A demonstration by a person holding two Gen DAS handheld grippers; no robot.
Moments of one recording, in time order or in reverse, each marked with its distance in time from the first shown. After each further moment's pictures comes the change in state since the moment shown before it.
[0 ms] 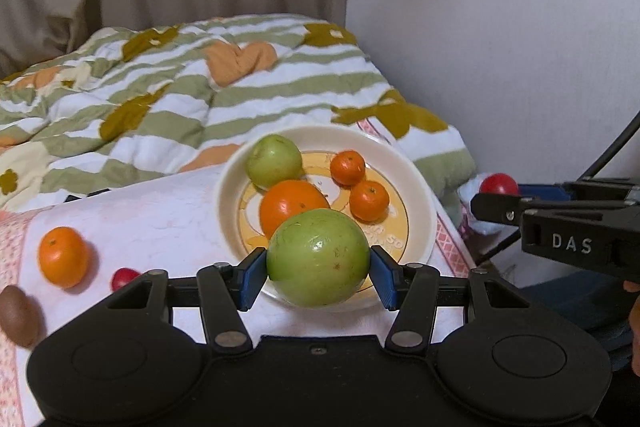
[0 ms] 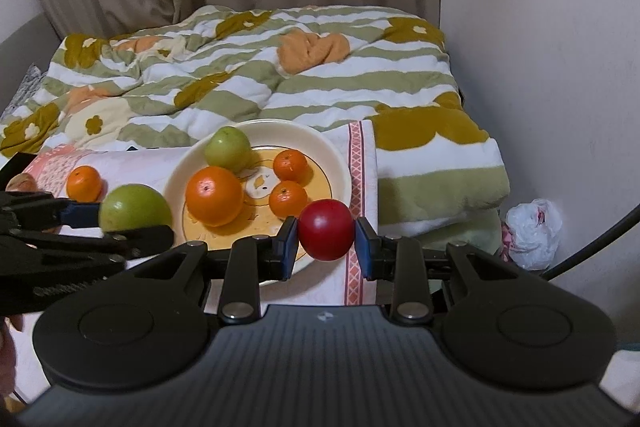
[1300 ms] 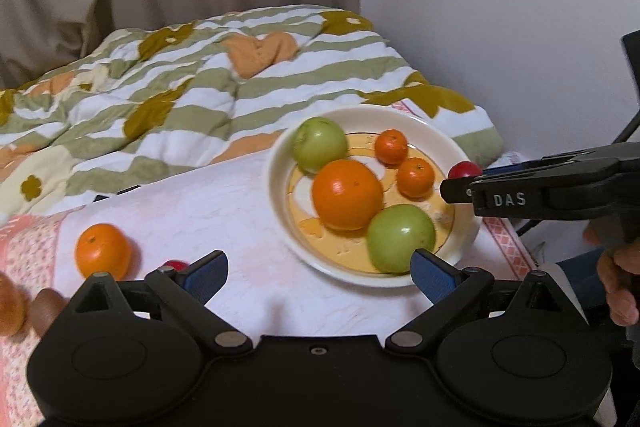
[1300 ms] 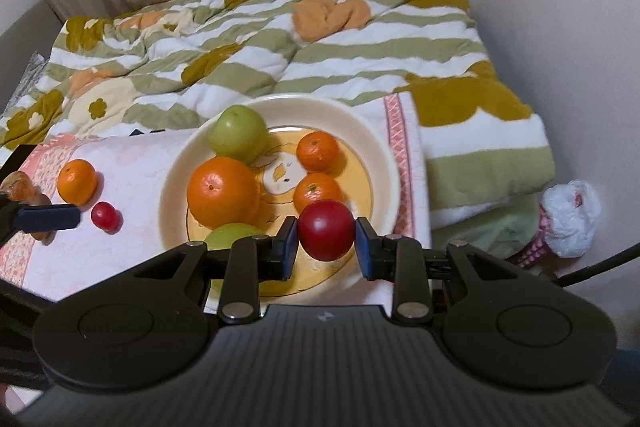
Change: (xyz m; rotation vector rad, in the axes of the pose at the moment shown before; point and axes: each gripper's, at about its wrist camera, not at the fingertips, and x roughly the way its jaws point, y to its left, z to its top) left arm -0.007 0.026 -0.011 0.038 0.017 0.076; right arm 0.062 0.022 0.010 0.019 0.105 0.065
